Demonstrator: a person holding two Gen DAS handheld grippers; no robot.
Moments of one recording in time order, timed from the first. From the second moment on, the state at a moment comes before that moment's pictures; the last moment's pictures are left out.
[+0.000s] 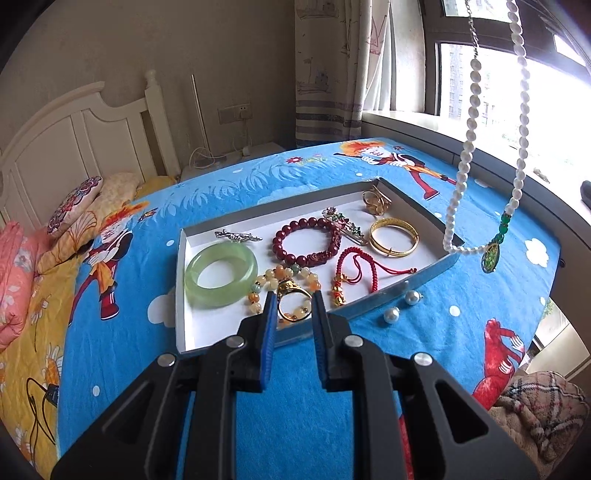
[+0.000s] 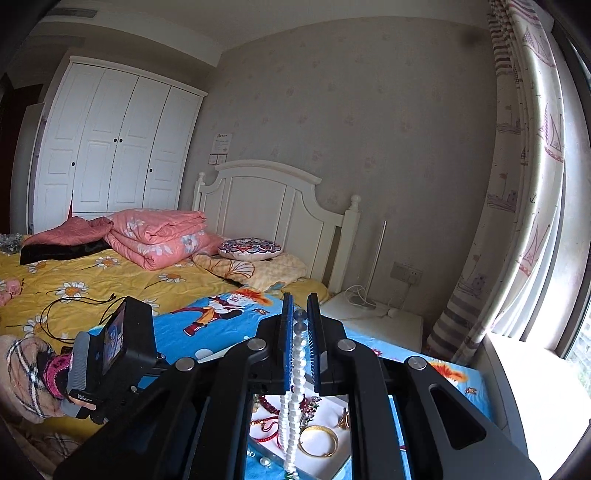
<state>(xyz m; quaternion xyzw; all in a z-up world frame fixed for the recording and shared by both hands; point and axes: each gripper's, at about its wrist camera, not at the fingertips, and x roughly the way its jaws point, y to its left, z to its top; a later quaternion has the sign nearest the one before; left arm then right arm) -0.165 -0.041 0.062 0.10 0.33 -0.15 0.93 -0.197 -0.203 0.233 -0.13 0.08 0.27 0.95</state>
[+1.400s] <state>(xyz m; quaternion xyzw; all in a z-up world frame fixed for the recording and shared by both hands) -0.103 -0.027 0.030 0.02 0.35 -0.12 0.93 -0.033 -0.186 0.057 -0.17 0.34 0.20 0.90</state>
